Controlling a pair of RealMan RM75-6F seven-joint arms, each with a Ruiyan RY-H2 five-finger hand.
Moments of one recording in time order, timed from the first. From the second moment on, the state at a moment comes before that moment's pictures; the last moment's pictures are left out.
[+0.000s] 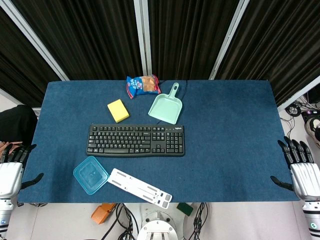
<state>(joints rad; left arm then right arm) -0.05 -1.14 0.02 -1.60 1.49 1.58 0.07 0.04 -1.04 0.04 -1.67 -1.61 1.54 -0.07</state>
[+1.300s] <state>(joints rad) -0.52 -1.26 -0.10 -1.51 1.18 0.82 0.23 0.03 -1.04 0.04 -1.67 -1.57 1.54 -0.06</state>
